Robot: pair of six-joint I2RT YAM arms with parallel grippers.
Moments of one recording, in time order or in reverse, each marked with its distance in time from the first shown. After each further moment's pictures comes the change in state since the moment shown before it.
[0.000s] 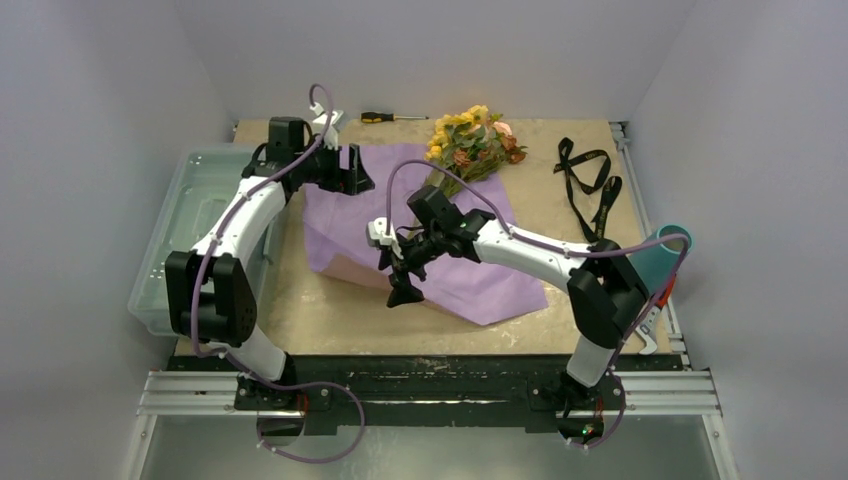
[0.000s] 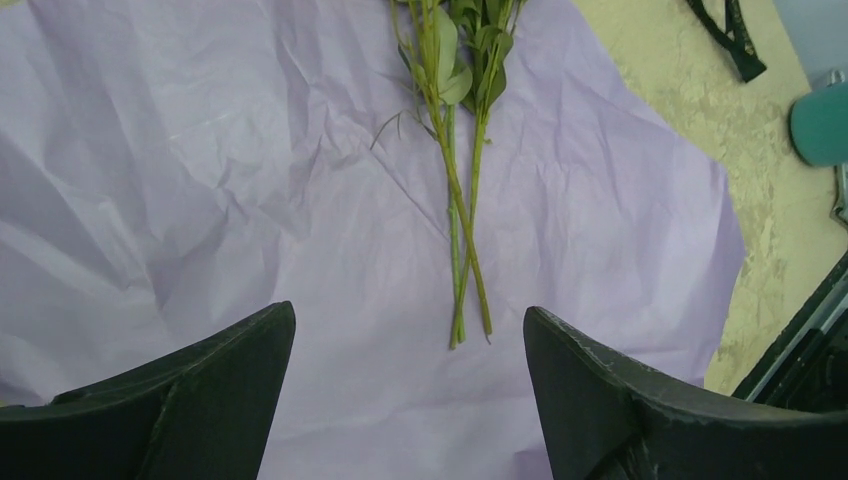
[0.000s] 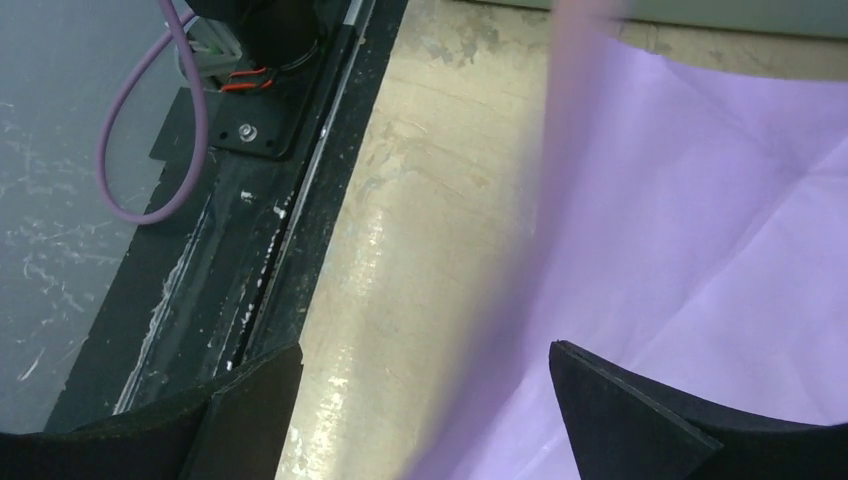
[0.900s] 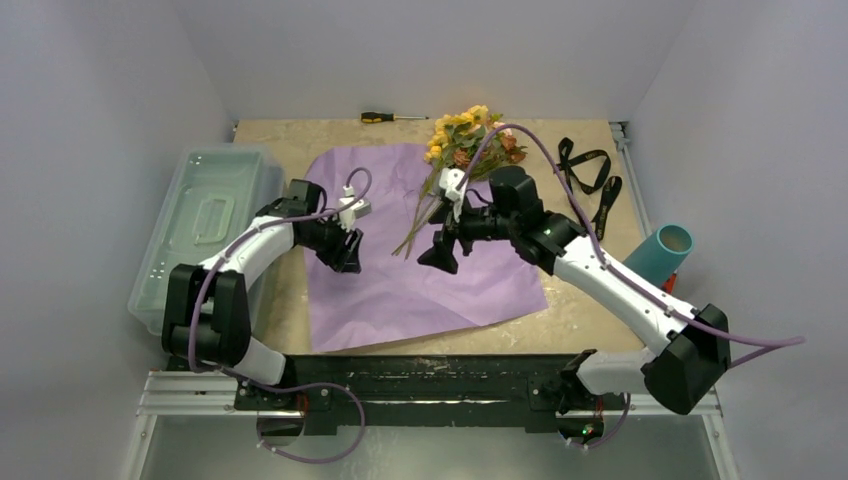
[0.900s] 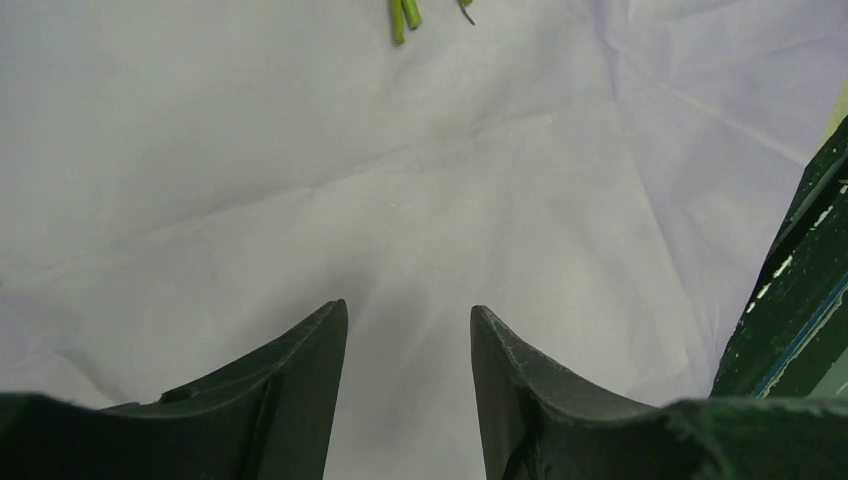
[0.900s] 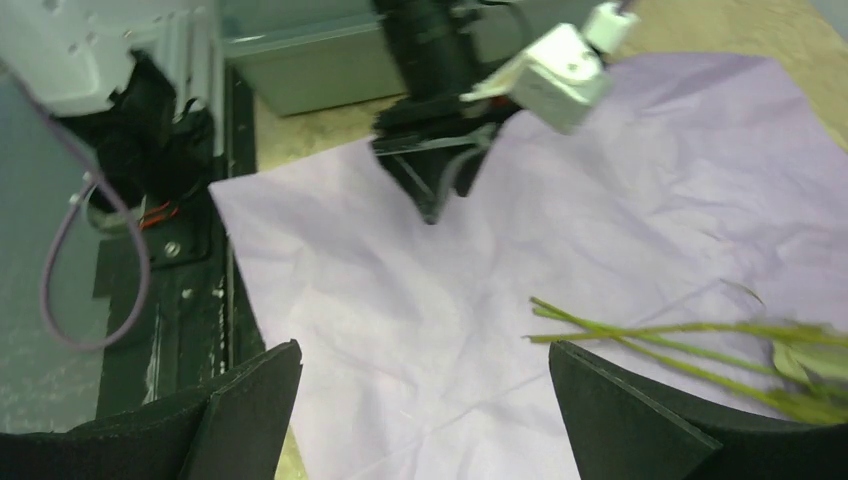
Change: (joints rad) left arm -0.051 -0.103 -0.401 -0.214 0.006 0.452; right arm -0.144 -0.455 -0.178 0.106 0.198 0.302
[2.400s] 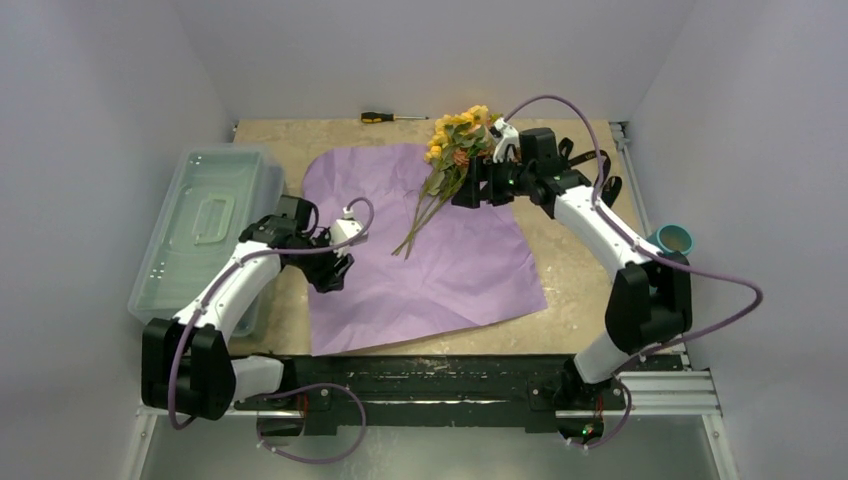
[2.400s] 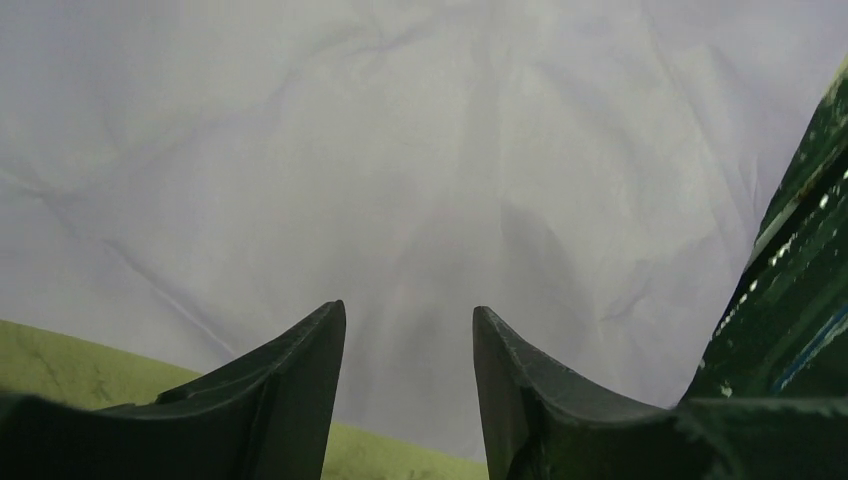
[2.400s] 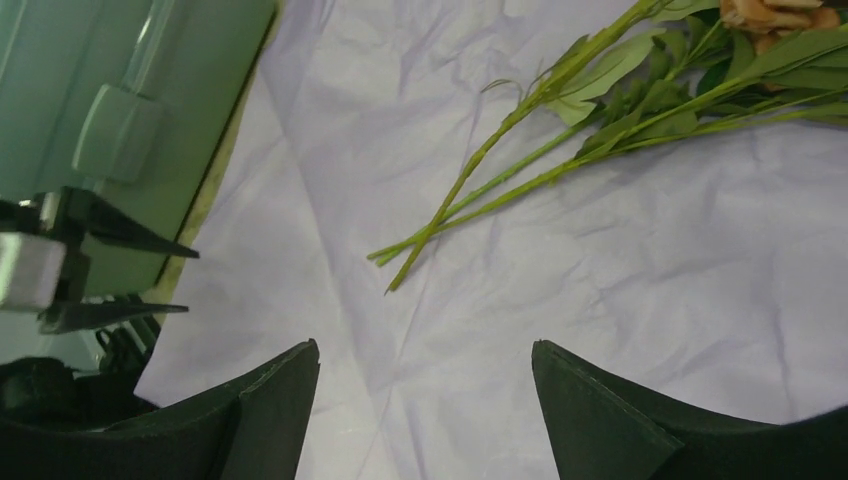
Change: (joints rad) left arm -0.020 -0.264 -0.118 -0.190 -0.131 0.298; right arm -0.397 0.250 0.145 -0.093 0.087 0.481
